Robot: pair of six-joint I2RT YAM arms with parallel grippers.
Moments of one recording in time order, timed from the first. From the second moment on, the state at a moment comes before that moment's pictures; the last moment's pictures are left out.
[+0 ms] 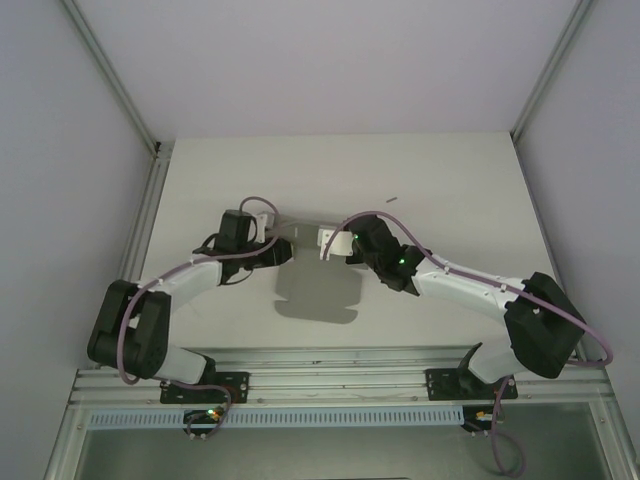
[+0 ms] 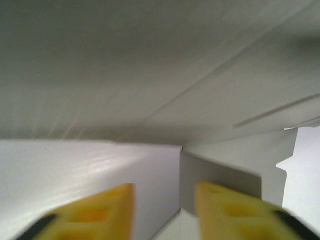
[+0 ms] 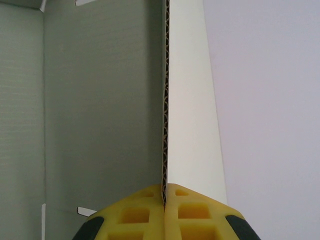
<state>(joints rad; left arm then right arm) -0.40 1.46 0.70 -0.05 0.44 -0.47 0.76 1.45 0.87 0.04 0.33 -1.00</state>
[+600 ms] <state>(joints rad) -0.49 1.65 0.76 0.01 0.31 -0.52 0.76 1.54 0.79 0.19 0.40 -1.00</state>
